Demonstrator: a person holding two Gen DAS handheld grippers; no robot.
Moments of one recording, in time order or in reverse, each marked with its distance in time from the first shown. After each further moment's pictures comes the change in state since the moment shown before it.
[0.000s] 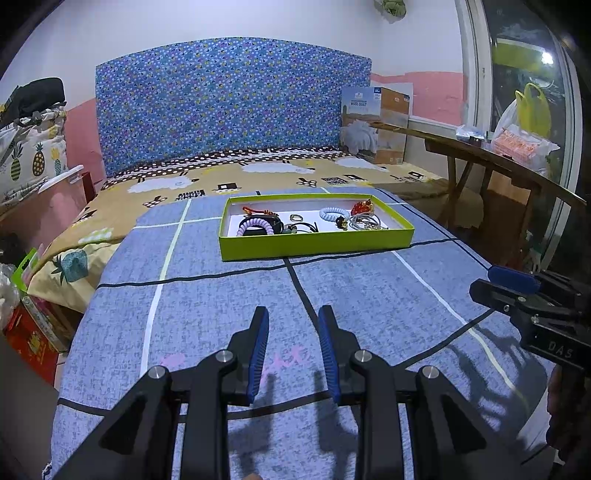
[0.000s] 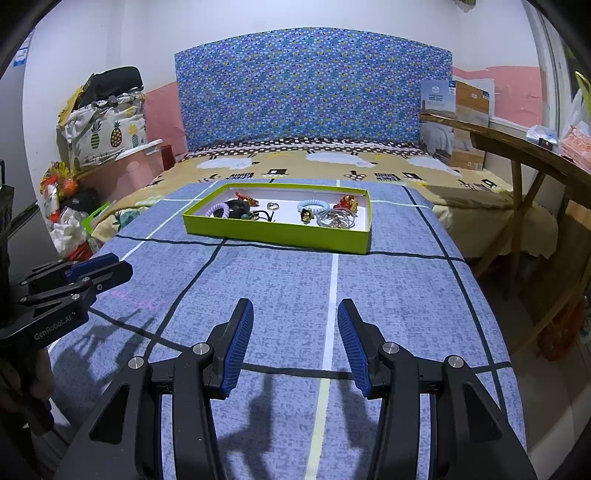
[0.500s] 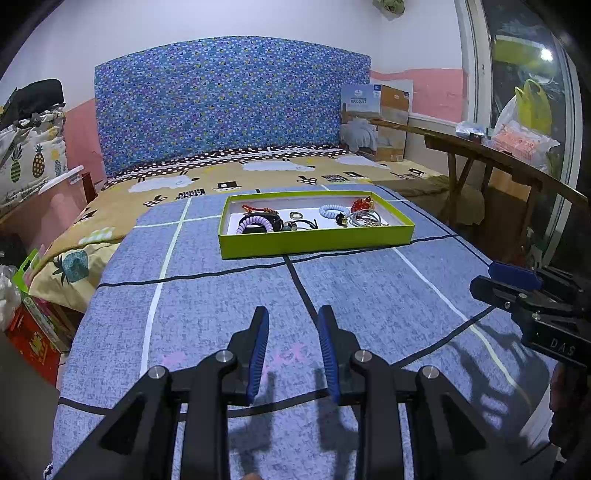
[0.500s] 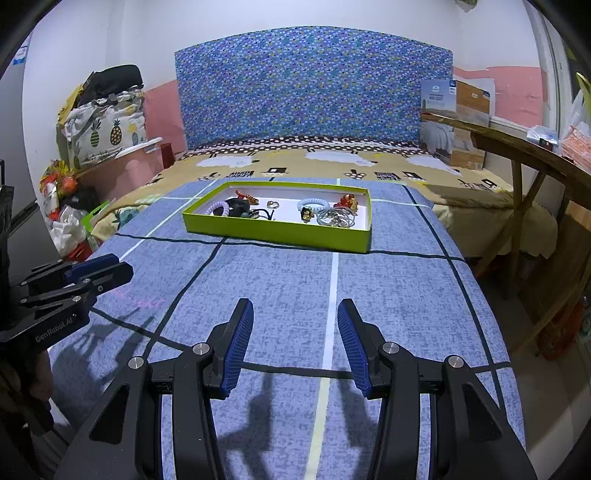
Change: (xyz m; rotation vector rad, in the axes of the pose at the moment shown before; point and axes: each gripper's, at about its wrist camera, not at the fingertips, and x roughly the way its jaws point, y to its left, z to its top) left arm 0.001 0.000 -0.001 0.005 0.003 0.001; right arm 0.000 0.000 -0.001 0.000 0.005 -0.001
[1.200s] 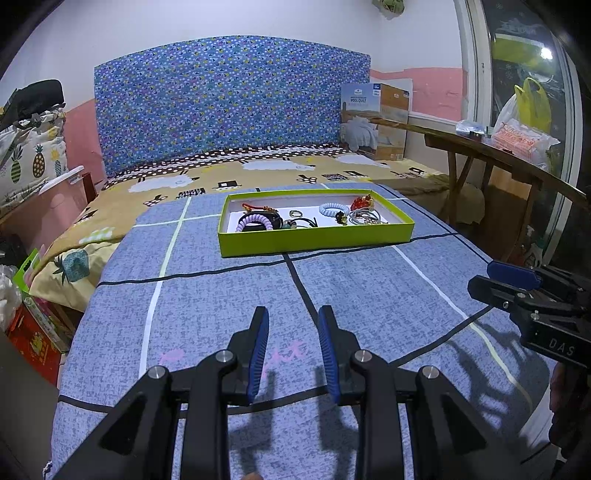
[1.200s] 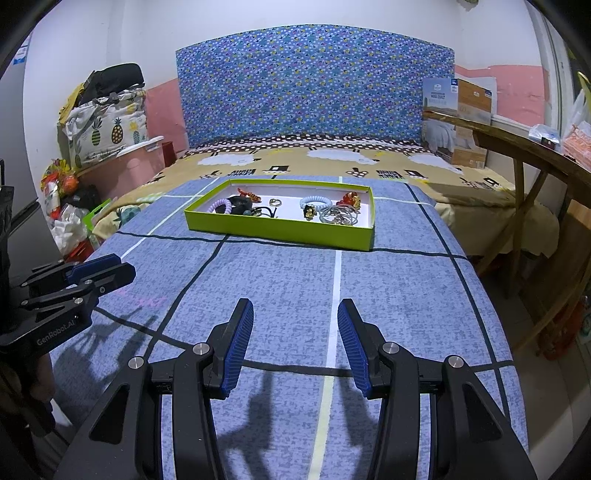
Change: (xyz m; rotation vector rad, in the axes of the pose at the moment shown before) left arm 0.001 0.000 -0.002 0.002 0.002 0.002; right arm 0.000 0.002 -0.002 0.000 0.004 0.002
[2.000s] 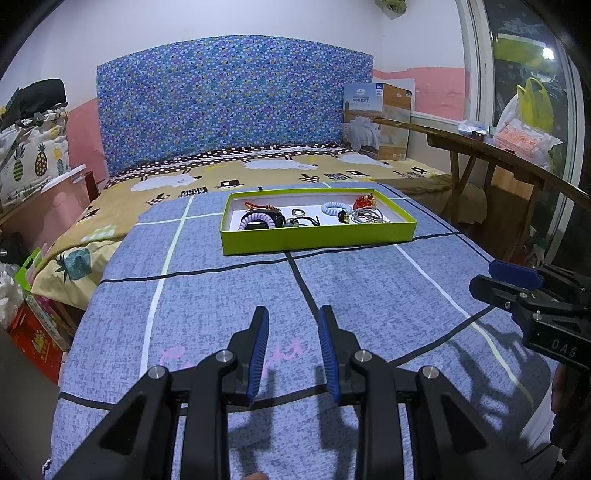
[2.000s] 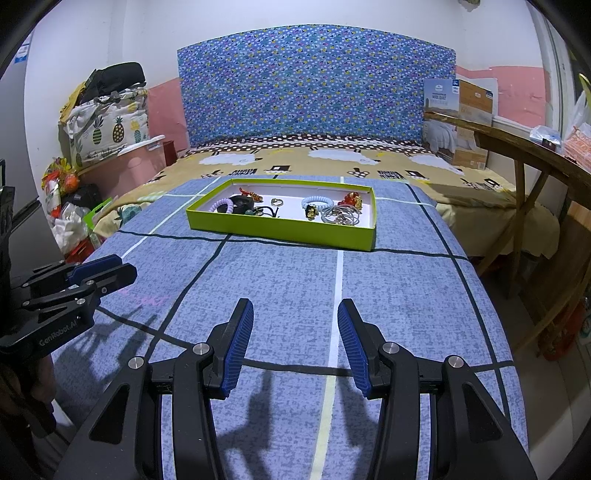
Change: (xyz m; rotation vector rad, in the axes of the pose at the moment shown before) left arm -0.003 0.002 -0.005 0.002 0.002 0.011; right arm 0.000 0.004 0.000 -0.002 0.002 0.001
